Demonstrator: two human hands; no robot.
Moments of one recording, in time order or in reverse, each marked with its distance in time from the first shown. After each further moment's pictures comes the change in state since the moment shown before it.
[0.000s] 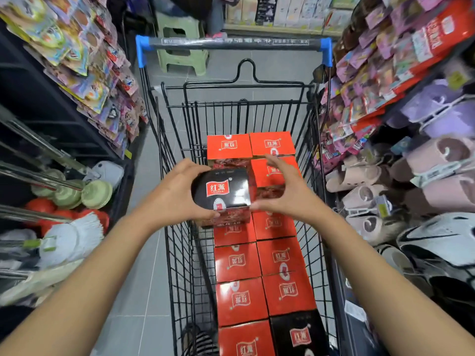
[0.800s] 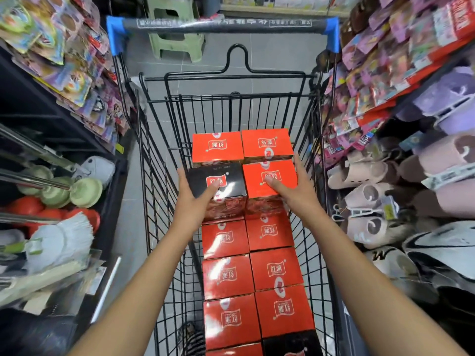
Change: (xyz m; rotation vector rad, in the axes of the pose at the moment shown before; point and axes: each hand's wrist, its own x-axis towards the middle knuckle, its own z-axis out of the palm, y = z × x) left_hand 0.053 -0.012 0.101 -0.670 0.272 -0.521; right_hand 0.059 0.087 0.003 0.378 0.268 0.180
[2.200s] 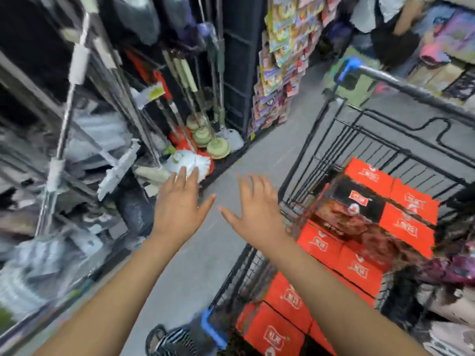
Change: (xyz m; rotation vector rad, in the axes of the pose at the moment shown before) left_hand -0.220 -0.085 -0.198 0.855 0.624 -0.126; right_hand -0.191 -0.076 0.242 -0.930 -0.467 -1.030
